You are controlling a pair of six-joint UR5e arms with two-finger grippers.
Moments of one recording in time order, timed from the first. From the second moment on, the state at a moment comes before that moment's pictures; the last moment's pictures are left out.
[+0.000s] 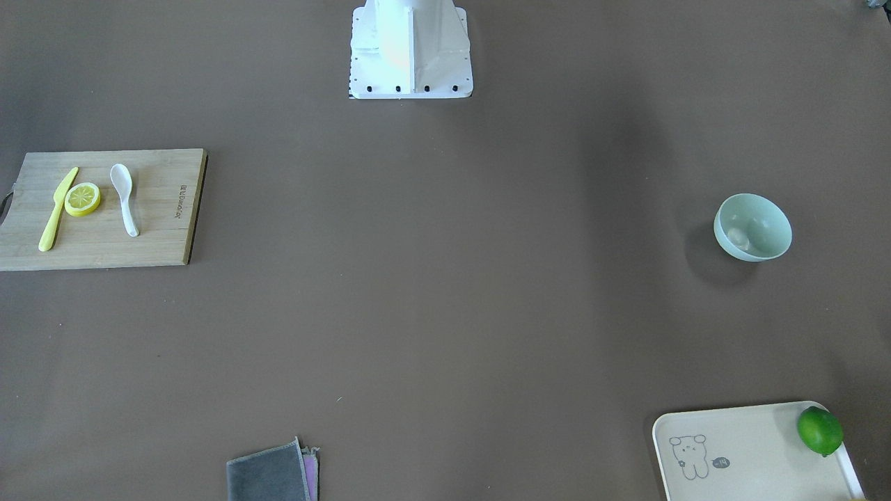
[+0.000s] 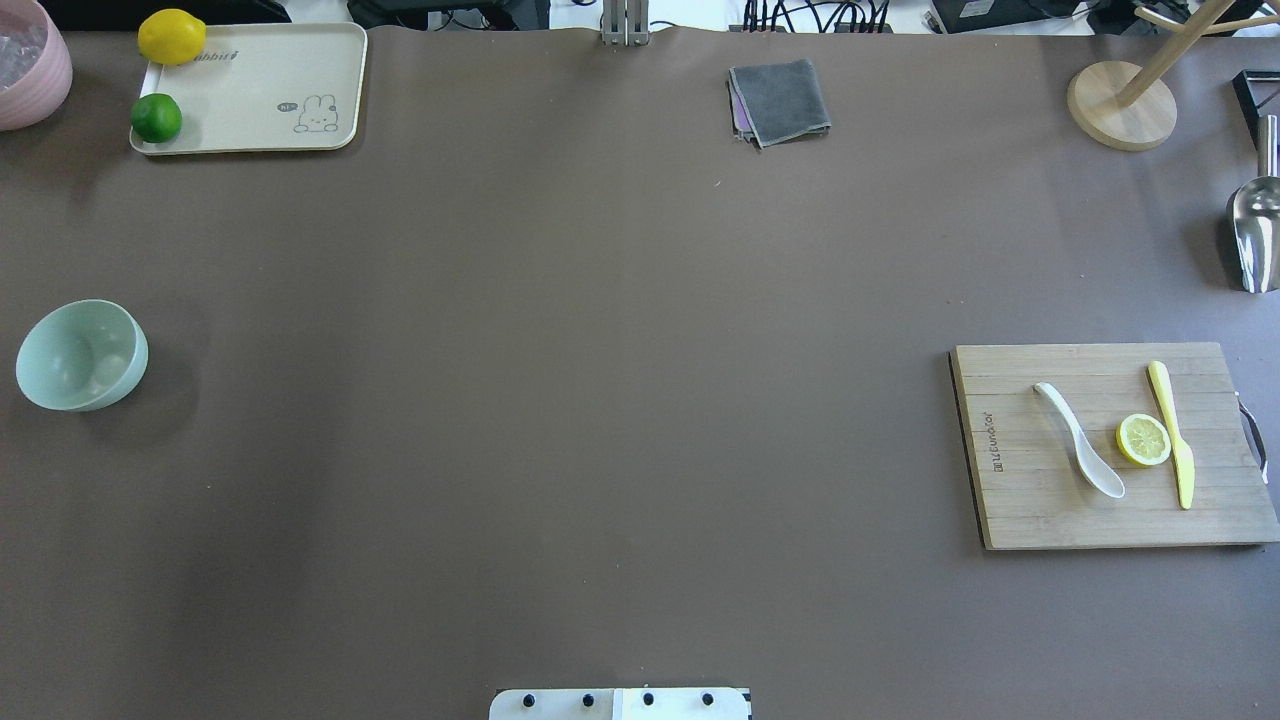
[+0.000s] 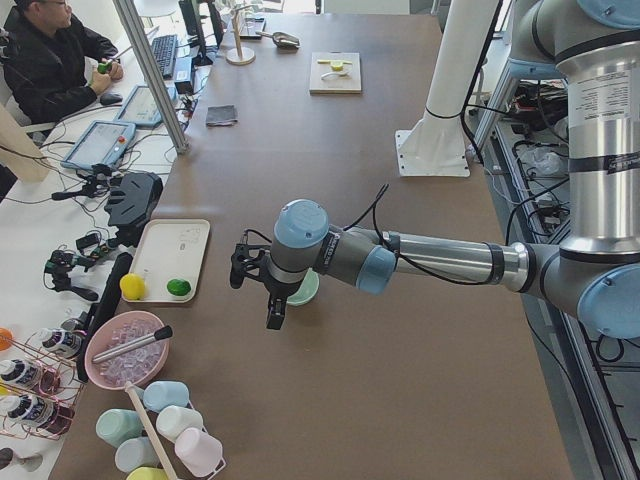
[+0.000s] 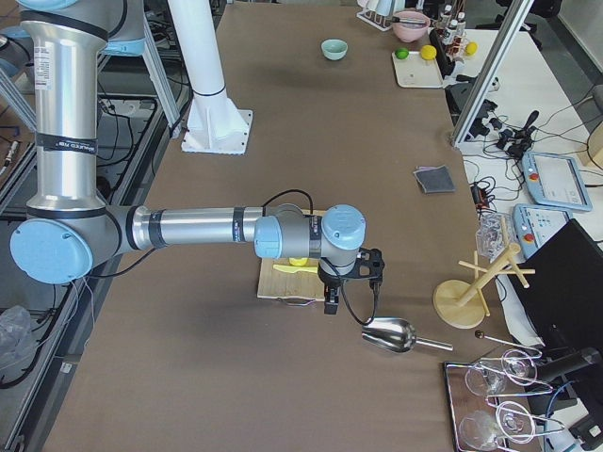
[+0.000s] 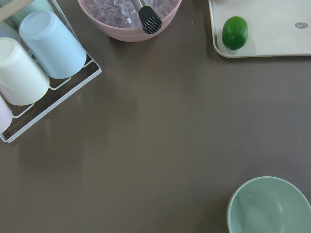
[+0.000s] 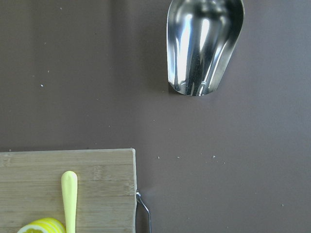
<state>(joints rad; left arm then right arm) -1.58 -1.44 -1.79 -1.87 -2.34 -0.27 1.52 -1.64 1.71 -1.59 2.38 0.10</state>
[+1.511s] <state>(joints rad) -1.58 -1.45 -1.80 -1.88 -2.39 -0.27 1.52 -1.64 1.74 -1.58 2.43 0.11</state>
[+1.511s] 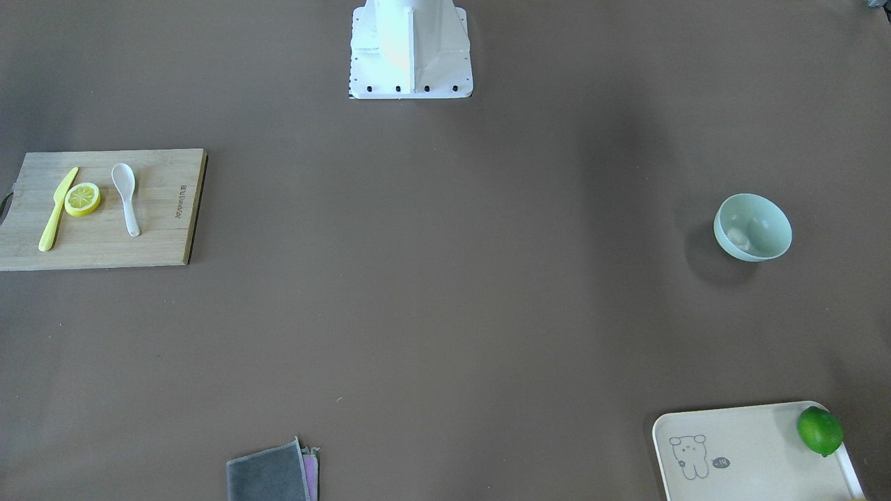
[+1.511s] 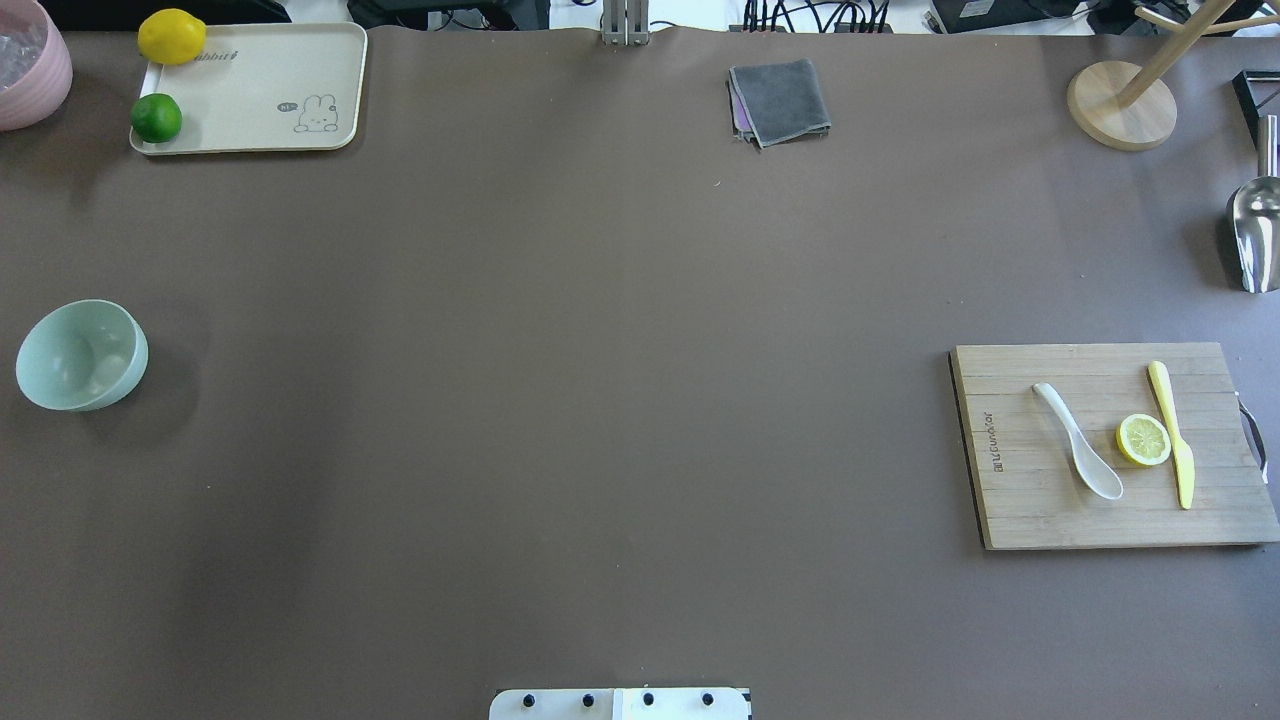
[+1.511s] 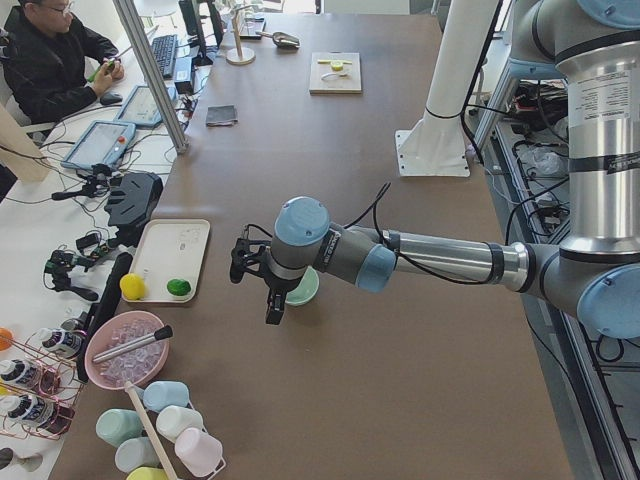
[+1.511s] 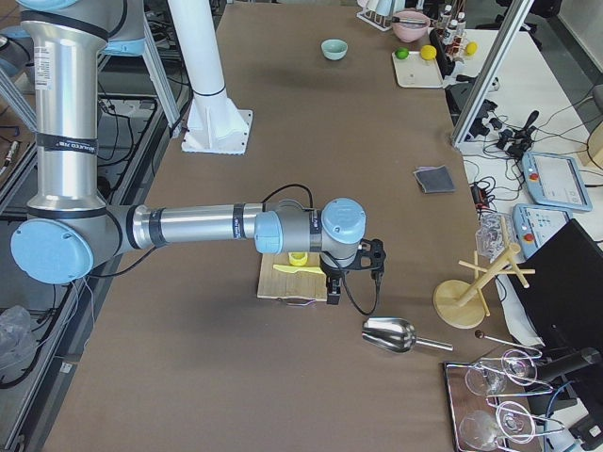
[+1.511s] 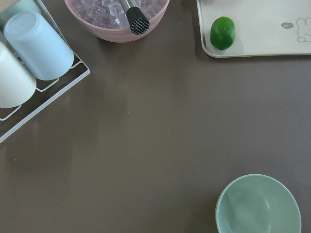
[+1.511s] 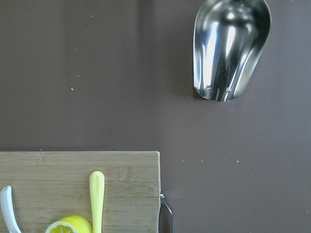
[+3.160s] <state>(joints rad) -1.28 -1.58 -1.40 -2.44 -2.44 -0.60 1.41 -1.53 1.55 -1.24 2.55 0.24</state>
